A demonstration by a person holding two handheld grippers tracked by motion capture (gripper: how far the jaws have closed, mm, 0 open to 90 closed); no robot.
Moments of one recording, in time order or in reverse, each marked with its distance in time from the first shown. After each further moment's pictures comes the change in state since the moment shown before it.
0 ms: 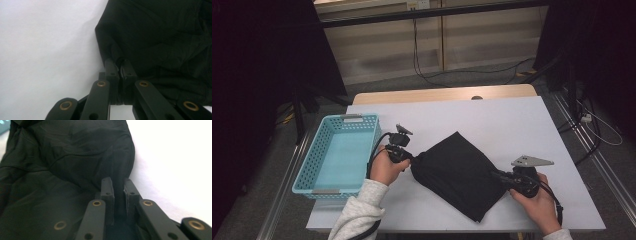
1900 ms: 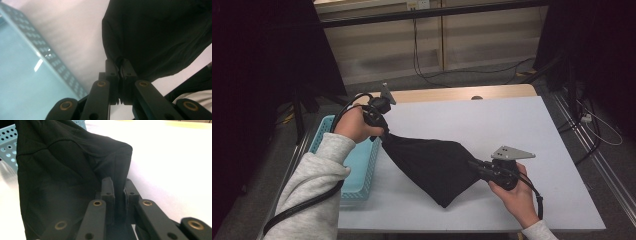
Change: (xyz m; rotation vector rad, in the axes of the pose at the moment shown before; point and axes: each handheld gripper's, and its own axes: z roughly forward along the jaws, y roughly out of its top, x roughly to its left) left arm 0.001 0.059 -0.119 0.269 0.145 0.113; right arm 0.050 0.043 0.014 -0.149 0.094 -0.091
